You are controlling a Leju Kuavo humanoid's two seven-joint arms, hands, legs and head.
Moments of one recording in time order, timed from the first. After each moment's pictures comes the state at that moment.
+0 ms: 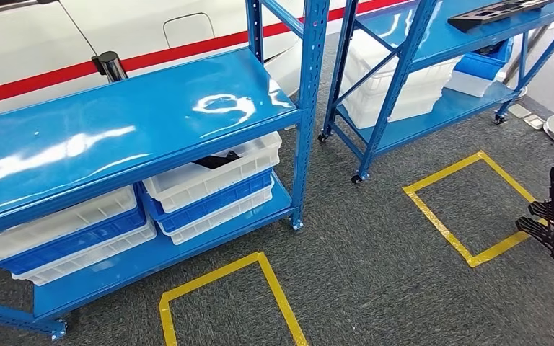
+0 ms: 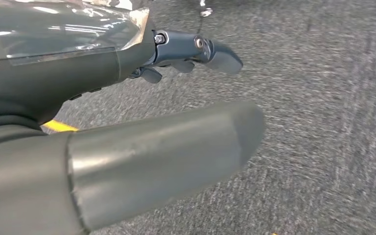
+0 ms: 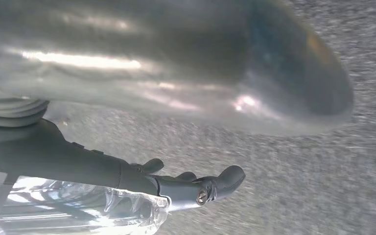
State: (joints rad) left arm -0.10 -0.12 1.15 -0.22 -0.67 0.43 -0.18; right arm -0.06 0.12 -0.42 -0.20 0.74 -0.63 0.02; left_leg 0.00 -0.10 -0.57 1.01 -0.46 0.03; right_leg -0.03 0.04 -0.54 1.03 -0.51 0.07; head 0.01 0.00
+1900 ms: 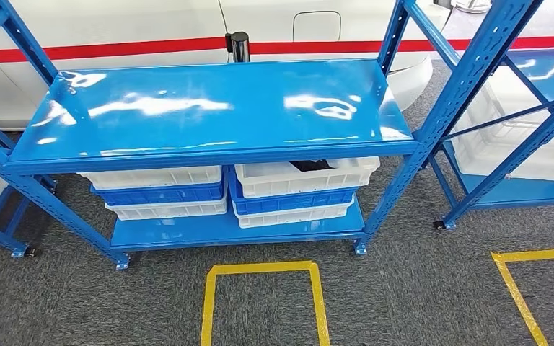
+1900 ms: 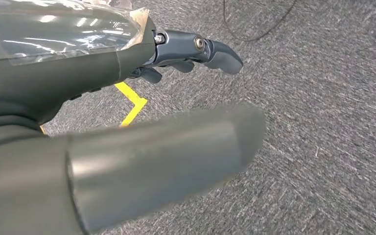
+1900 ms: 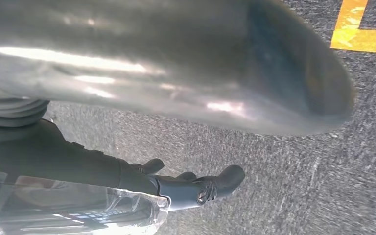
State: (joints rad) left arm -0.09 -0.12 1.17 -0.22 -0.67 0.42 -0.18; right arm -0.07 0.12 -0.45 -0.20 0.75 -0.63 0.01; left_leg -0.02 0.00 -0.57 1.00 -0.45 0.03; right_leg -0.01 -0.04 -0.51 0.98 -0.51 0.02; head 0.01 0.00
